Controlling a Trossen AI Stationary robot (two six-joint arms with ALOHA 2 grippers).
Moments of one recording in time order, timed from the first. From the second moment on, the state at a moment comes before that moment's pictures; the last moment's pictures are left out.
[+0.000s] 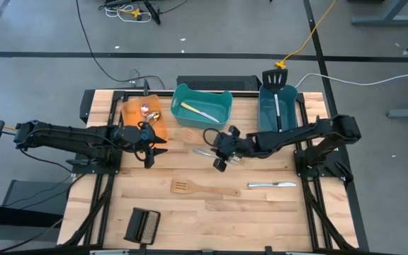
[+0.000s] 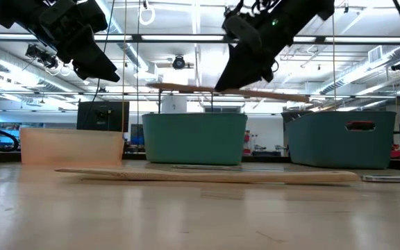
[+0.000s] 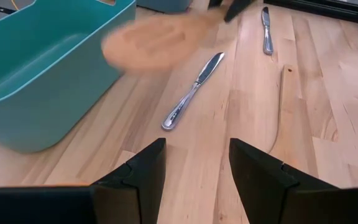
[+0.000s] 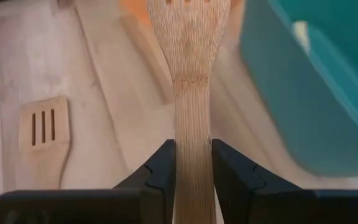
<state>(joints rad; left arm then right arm) -0.01 0.78 0.51 -0.27 -0.17 -0.22 0.09 1.60 1.08 -0.25 0.34 0.34</state>
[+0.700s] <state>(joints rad) -0.01 0.78 0.51 -0.28 -0.17 -0.22 0.07 1.44 1.08 -0.47 0.60 0.50</state>
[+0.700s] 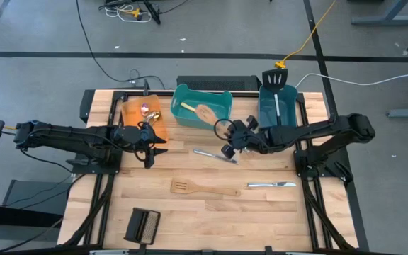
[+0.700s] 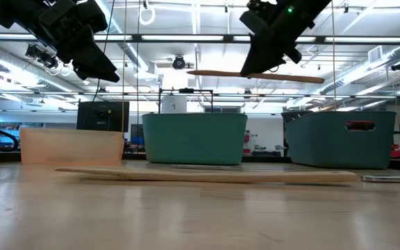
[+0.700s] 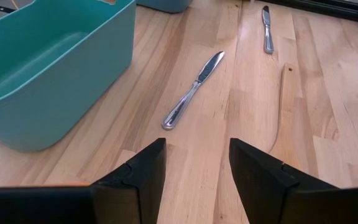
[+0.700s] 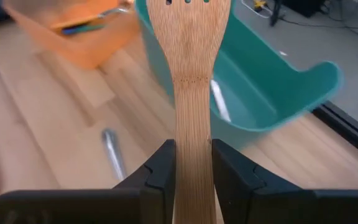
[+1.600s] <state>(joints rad) -0.01 0.78 0.51 -0.28 -0.17 -0.22 -0.04 1.28 1.07 -0.84 0.85 0.70</state>
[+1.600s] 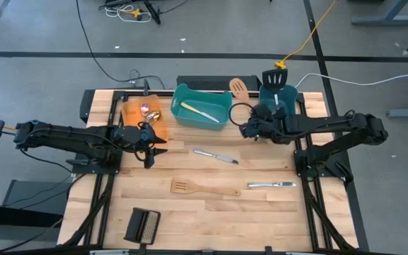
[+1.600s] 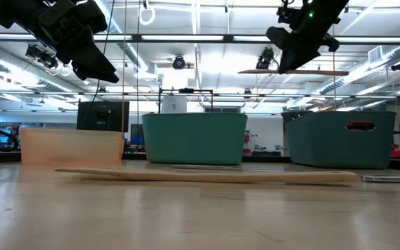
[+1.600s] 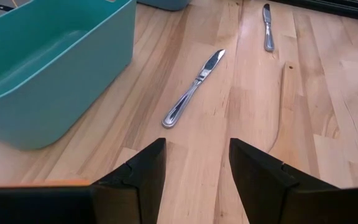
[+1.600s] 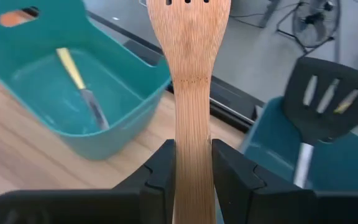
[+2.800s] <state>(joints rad) -0.01 0.78 0.51 -0.29 -0.17 -0.22 -0.28 1.07 0.92 -0.88 0.83 0.69</state>
